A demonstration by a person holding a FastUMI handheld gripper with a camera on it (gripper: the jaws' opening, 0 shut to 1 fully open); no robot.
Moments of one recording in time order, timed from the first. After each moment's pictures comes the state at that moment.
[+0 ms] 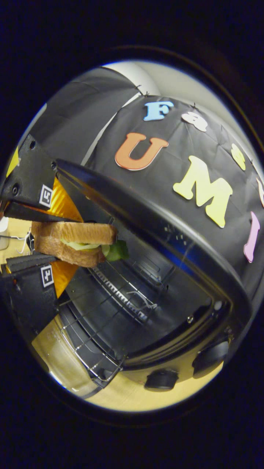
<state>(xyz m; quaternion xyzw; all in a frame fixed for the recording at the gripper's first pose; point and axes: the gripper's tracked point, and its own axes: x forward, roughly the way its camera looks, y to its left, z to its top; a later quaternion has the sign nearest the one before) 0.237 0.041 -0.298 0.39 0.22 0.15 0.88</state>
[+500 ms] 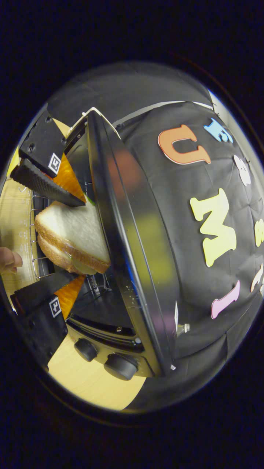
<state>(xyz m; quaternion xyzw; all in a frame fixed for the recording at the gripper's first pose) 0.243 0.003 -0.300 0.10 0.18 0.07 0.98</state>
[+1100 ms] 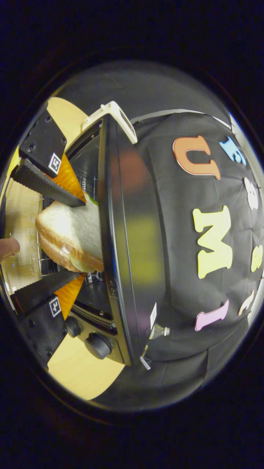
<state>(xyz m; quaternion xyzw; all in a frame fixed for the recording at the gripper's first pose) 0.218 -0.010 -0.287 0.03 0.19 0.07 0.98</state>
